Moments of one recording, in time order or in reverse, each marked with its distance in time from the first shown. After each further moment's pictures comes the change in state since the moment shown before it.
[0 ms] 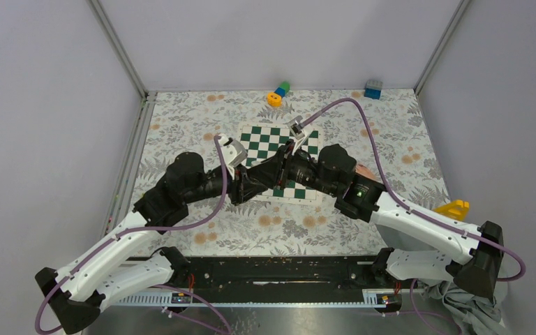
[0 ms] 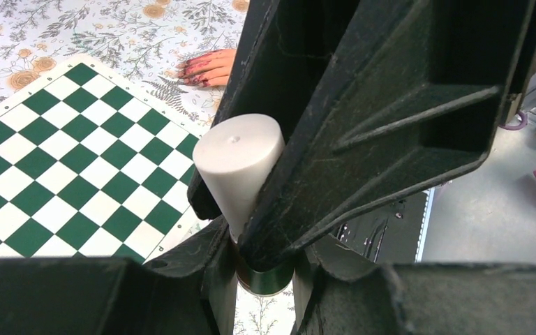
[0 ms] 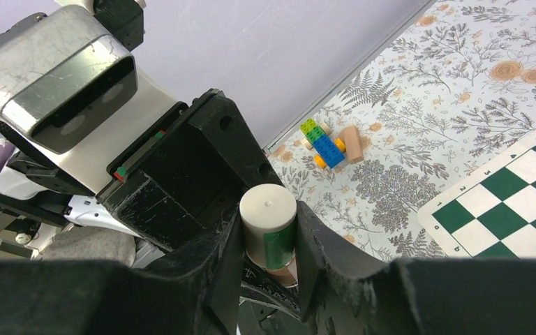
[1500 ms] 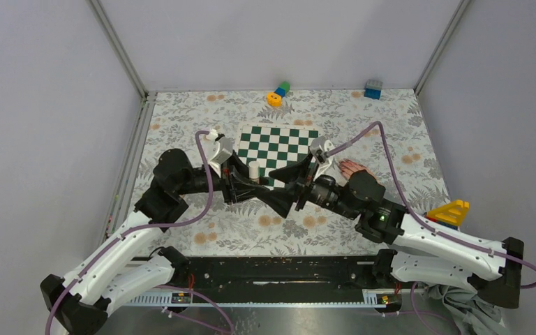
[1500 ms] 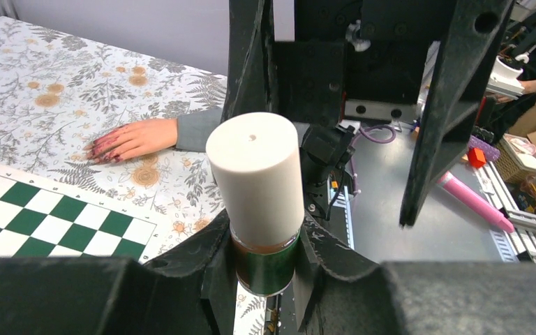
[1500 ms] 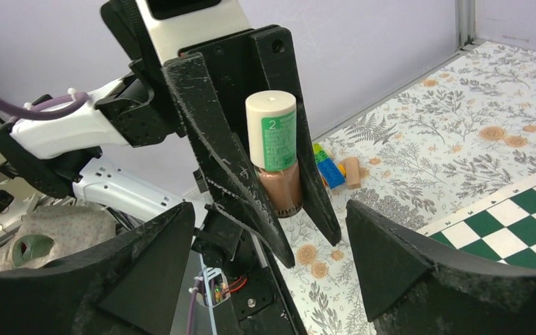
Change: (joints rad) left arm 0.135 -0.002 -0.069 0.333 0.435 -0.163; right arm 0.125 -0.220 -0.182 0.123 0.106 -0.168
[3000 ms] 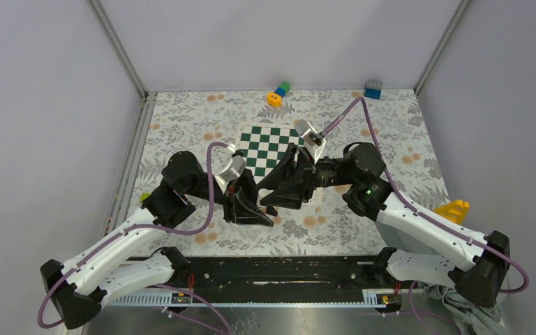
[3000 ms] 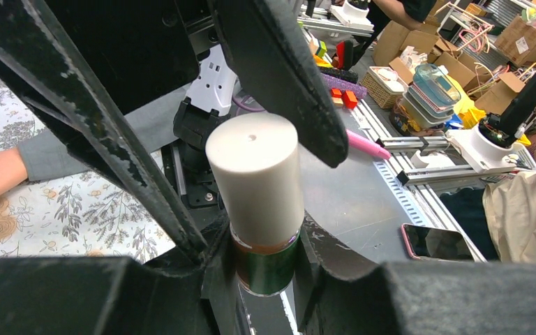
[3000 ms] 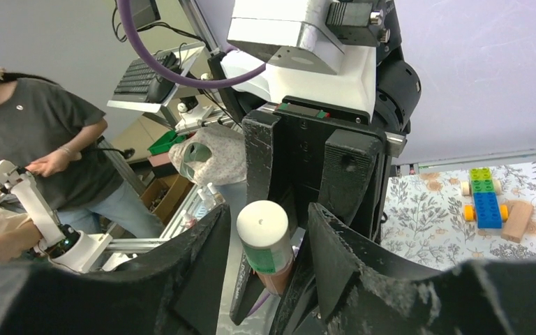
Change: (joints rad) left arm -0.159 0.048 0.042 0.060 0.273 -0.055; right arm -0.233 0.164 0.127 0.282 -0.817 0.238
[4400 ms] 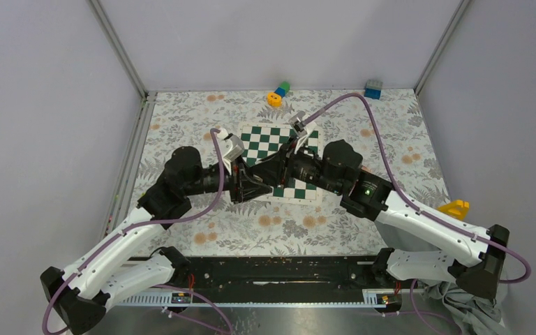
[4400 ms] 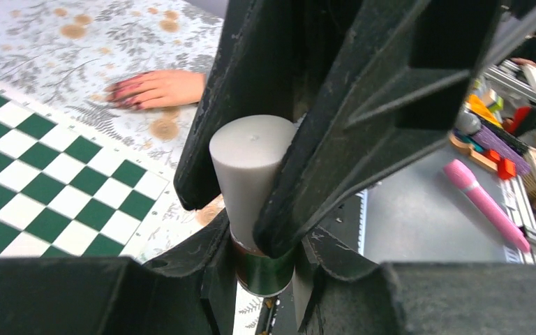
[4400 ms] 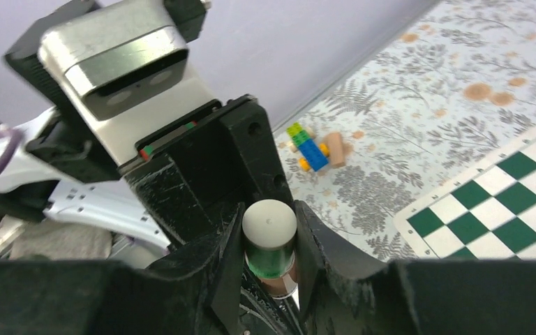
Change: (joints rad) left arm 0.098 -0.009 0.005 -0.240 -0.420 0.089; right arm 0.111 0.025 0.122 -0.497 0.689 -0.178
